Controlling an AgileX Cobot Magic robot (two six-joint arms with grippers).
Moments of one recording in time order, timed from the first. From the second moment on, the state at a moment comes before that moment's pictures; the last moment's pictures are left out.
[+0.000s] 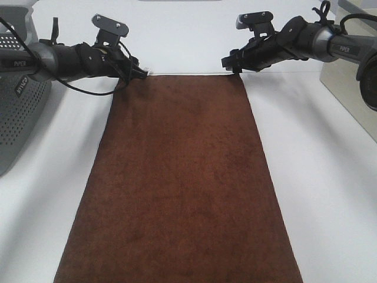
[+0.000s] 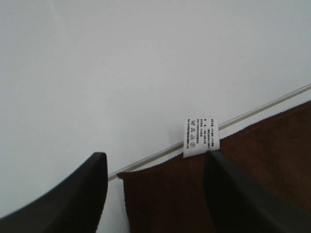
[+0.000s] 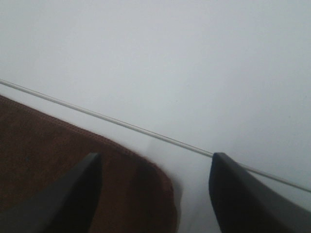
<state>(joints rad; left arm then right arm) -0.23 2.62 -2.02 -0.40 -0.08 0.59 0.18 2.67 -2.23 0.59 0.33 -0.62</state>
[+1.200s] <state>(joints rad) 0.07 1.95 -2.02 -0.05 1.01 0.06 0.07 1.99 -2.24 0.02 1.18 -0.06</state>
